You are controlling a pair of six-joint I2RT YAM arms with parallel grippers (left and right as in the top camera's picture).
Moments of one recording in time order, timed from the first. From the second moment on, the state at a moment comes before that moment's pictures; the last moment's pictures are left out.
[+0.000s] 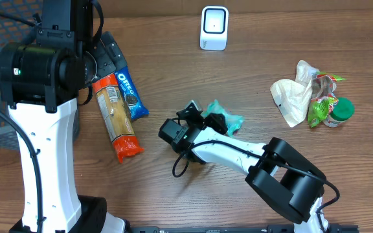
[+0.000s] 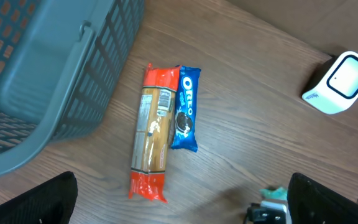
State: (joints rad) left arm -0.15 1.69 2.37 -1.69 -0.27 -0.61; right arm 0.95 2.05 1.32 -0.80 0.92 0.28
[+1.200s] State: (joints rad) left arm -0.15 1.69 2.37 -1.69 -0.27 -0.61; right arm 0.18 1.90 1.22 -0.70 -0.61 0.65
